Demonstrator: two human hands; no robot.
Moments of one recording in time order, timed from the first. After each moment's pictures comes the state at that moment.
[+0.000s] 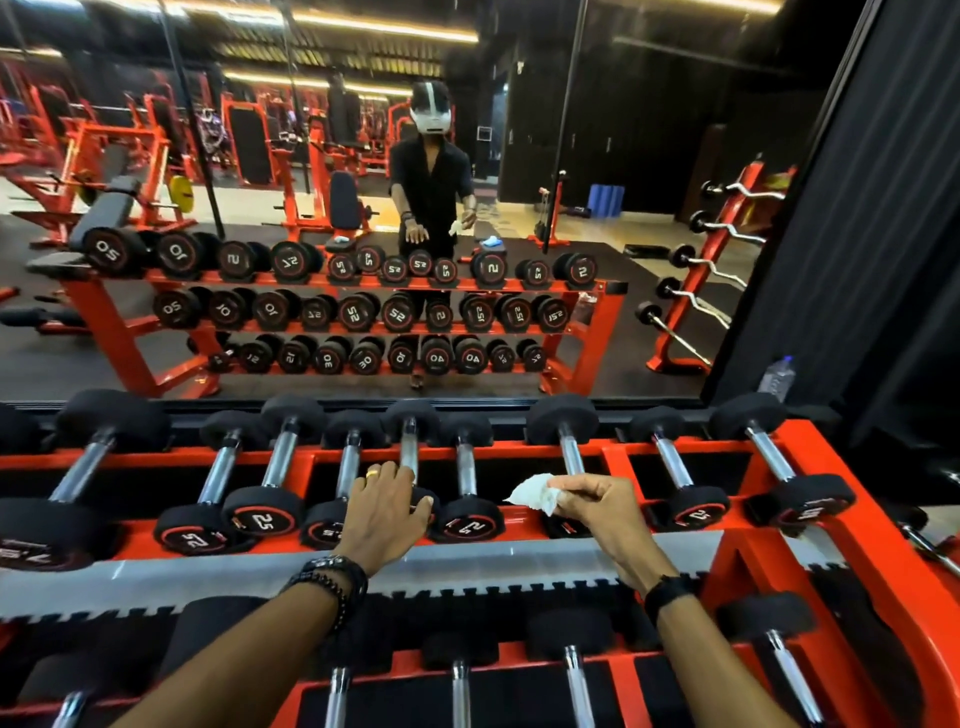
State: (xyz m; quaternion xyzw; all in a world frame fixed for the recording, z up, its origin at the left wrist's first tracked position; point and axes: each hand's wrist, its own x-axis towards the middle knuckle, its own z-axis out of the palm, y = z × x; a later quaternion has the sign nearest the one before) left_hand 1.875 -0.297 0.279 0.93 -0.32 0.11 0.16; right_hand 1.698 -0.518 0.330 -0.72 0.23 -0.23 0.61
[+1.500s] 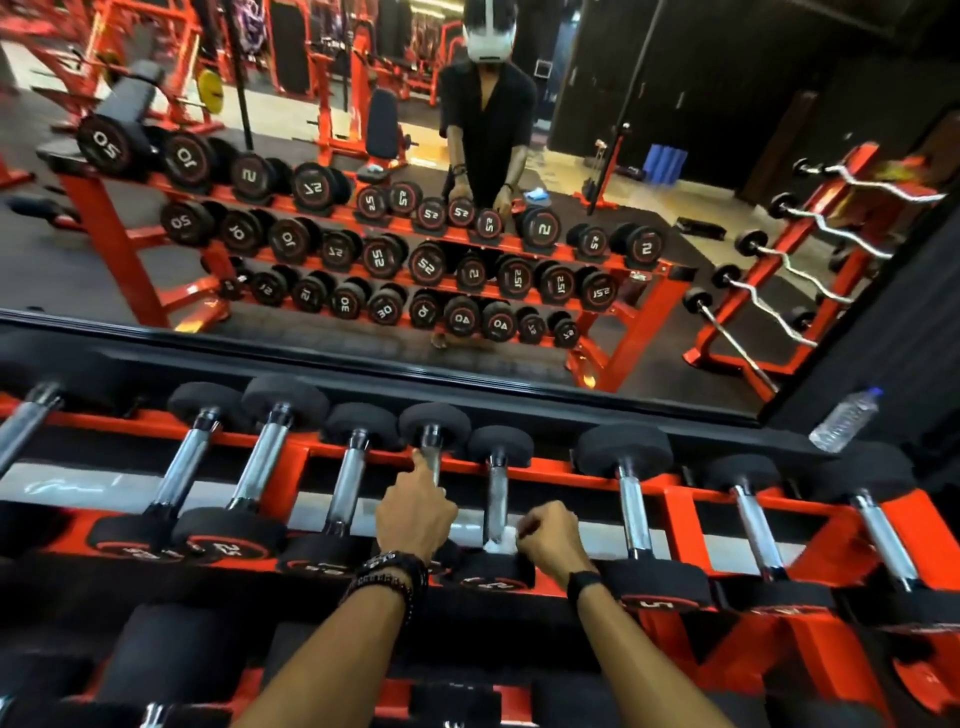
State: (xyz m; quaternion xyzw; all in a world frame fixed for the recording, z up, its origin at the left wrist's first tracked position) left_hand 1.962 -0.371 0.242 0.94 -0.10 -0.05 0.34; right_hand 1.881 -0.533 0.232 -0.90 0.29 0.00 0.32
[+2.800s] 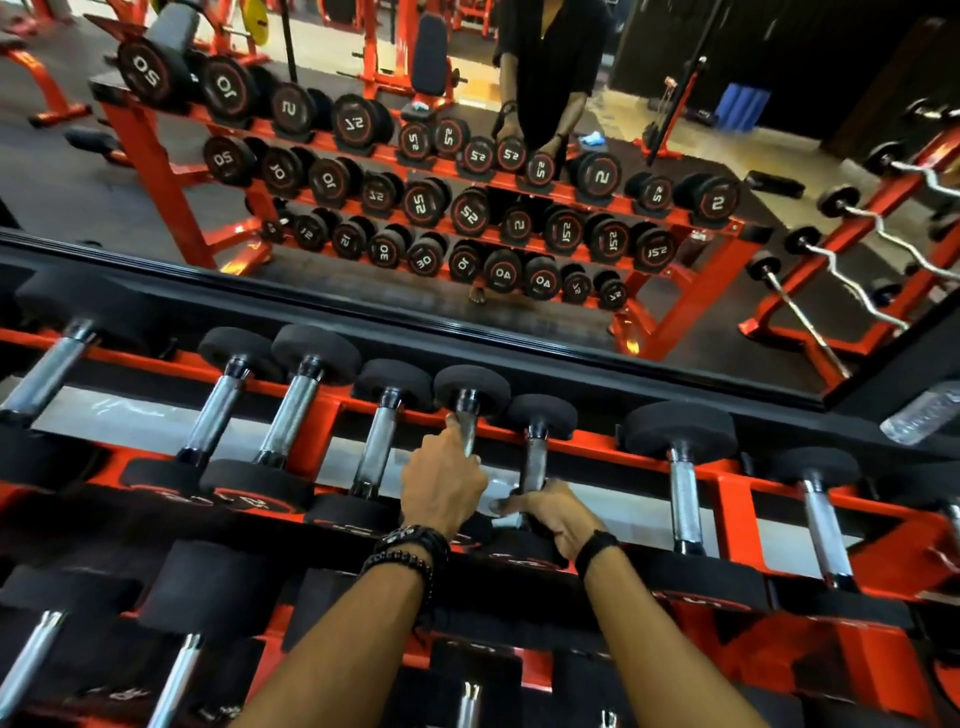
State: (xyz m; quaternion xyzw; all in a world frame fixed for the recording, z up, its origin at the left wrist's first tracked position) left_hand 1.972 -0.370 0.236 0.93 -0.12 -0.03 0.34; right_hand 1.920 -0.514 0.223 -0.73 0.34 0.13 0.58
